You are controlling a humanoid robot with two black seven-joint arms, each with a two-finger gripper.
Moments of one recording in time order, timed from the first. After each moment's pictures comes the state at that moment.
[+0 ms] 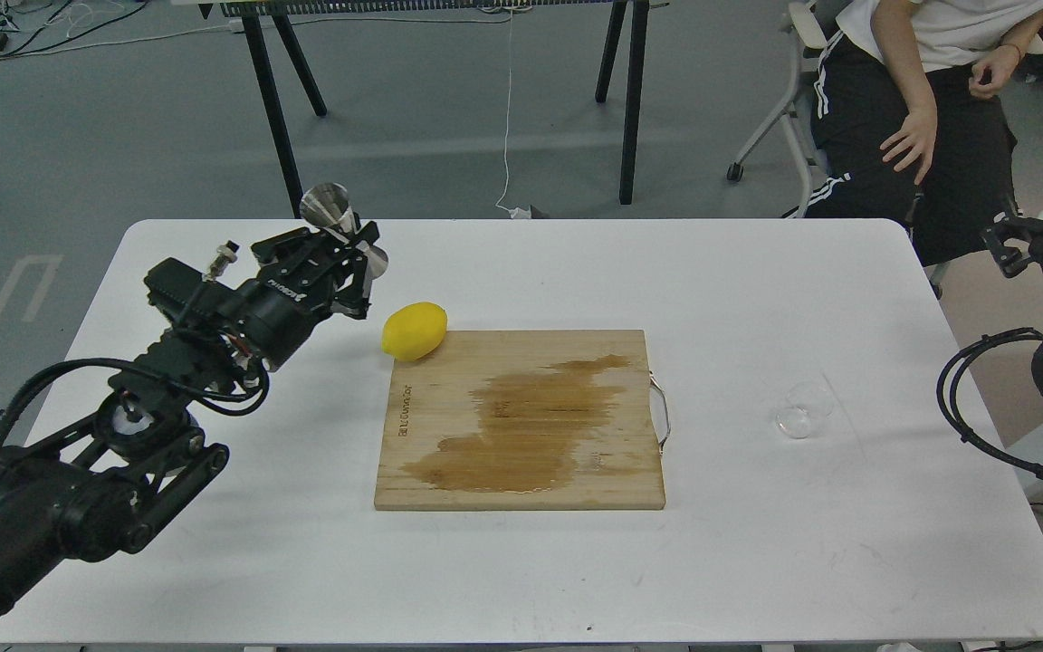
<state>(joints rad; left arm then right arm) -0.63 0.24 -0.61 -0.94 2.18 0.39 -0.24 0.69 -0.46 1.11 0.18 0.19 0.49 0.12</state>
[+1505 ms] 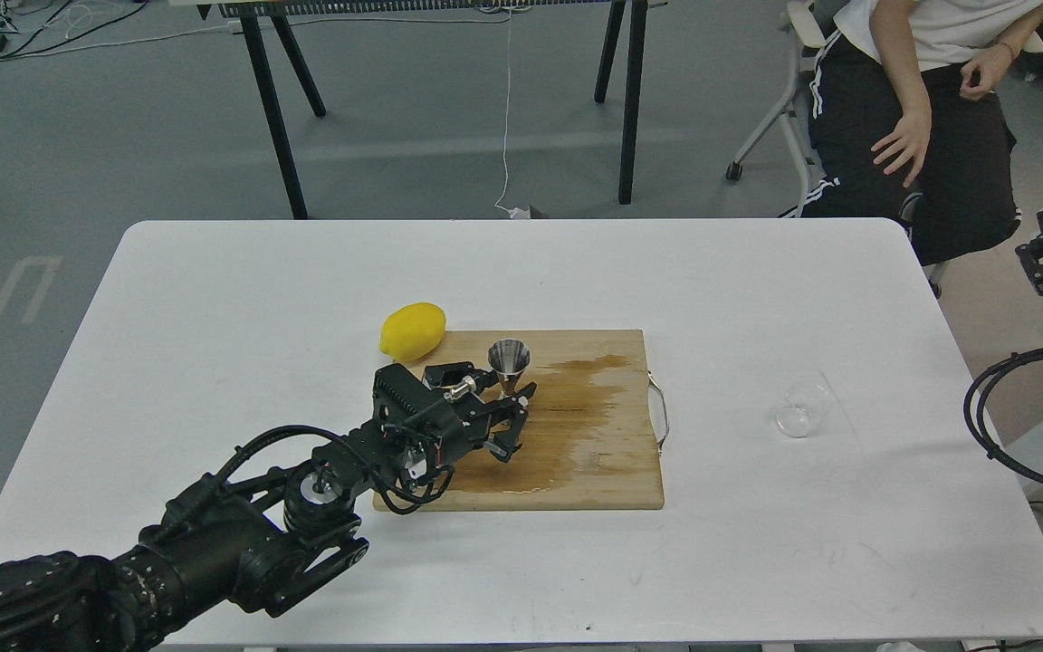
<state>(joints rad) -0.64 -0.04 -0.23 -0.63 2.18 0.35 -0.10 0.64 -0.50 1.11 0.18 0.21 0.49 0.14</state>
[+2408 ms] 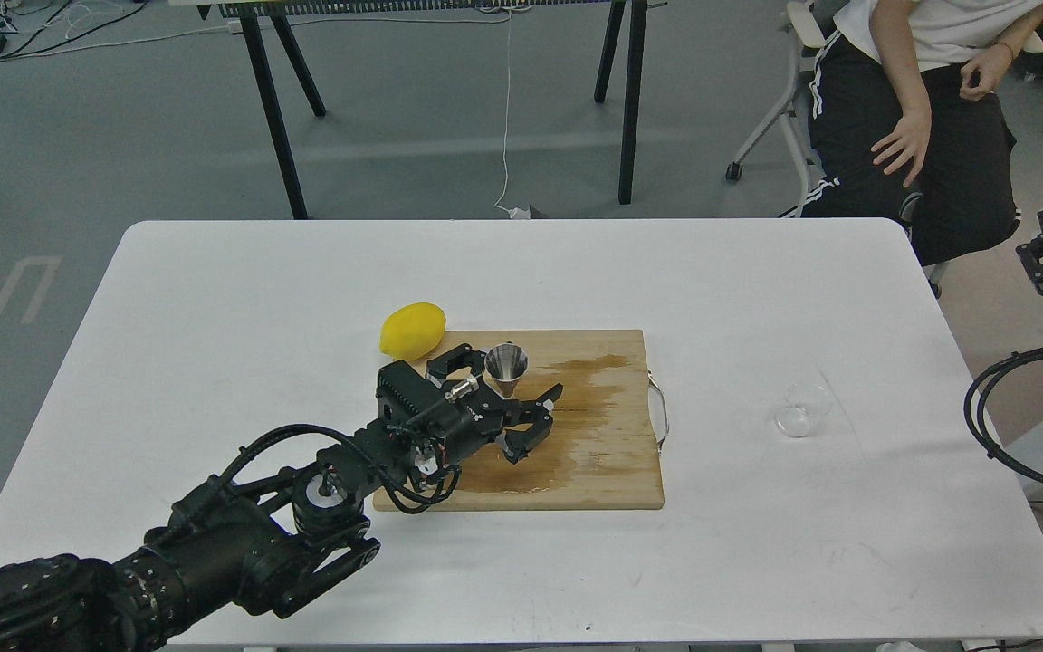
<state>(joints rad) -0.64 -0.04 -0.24 -0.68 2.18 0.43 -0.11 0.64 -0.50 1.12 0.18 0.21 0.49 0.14</state>
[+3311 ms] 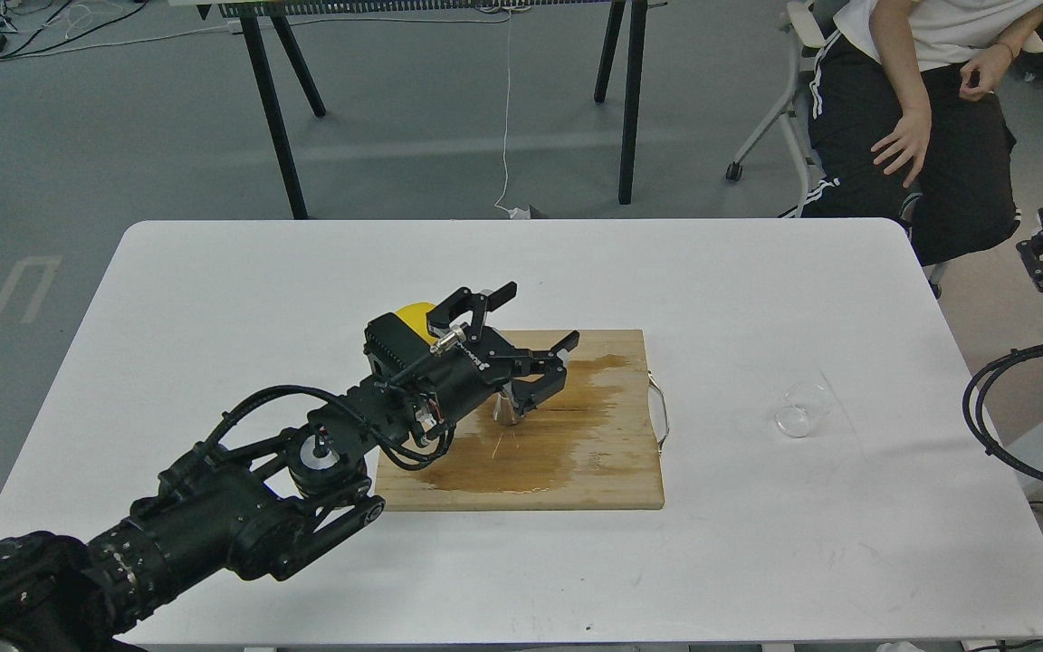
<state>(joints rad) -0.72 0.04 -0.38 -0.83 2.18 0.44 -0.12 0.64 -0.50 1.13 0.18 0.21 0.49 0.14</state>
